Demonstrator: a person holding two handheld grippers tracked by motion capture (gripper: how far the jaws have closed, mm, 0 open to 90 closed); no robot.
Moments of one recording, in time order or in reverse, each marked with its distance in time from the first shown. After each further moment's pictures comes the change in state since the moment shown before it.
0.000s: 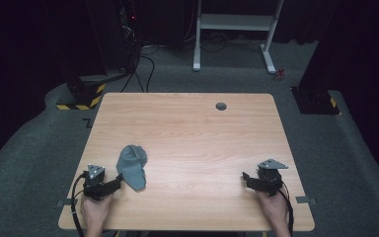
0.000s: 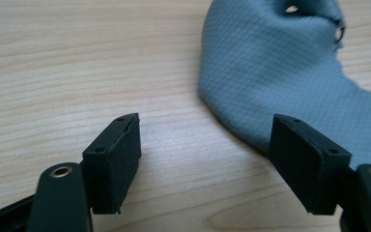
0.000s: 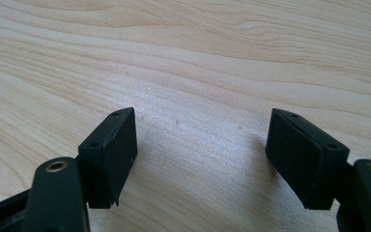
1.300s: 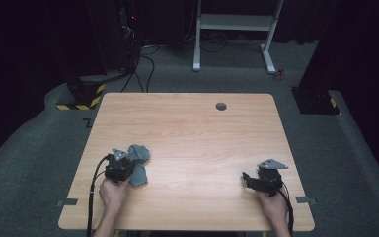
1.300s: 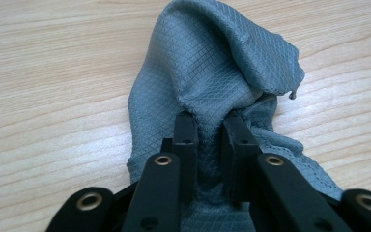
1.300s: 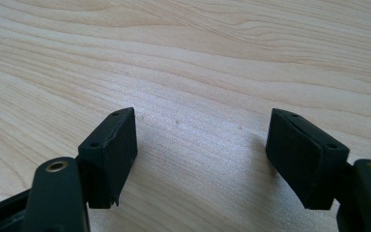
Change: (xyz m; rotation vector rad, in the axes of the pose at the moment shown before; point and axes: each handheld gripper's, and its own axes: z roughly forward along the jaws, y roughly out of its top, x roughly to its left) left arm -0.043 0.046 0.043 0.082 -0.041 0.129; right arm 0.000 0.000 0.000 0.000 0.000 0.000
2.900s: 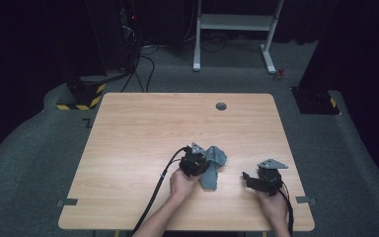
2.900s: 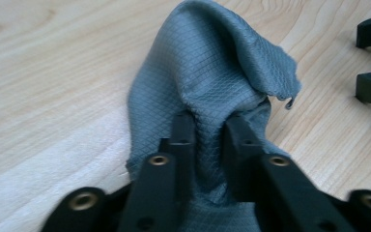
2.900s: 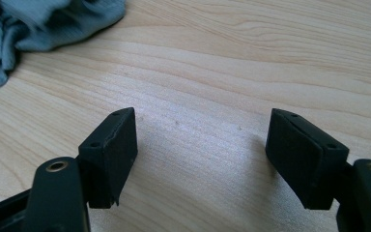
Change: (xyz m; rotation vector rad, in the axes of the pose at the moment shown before) left arm -0.203 0.073 0.065 0.015 -0.444 0.169; right arm 0.000 0.000 0.000 0.000 -0.001 0.002
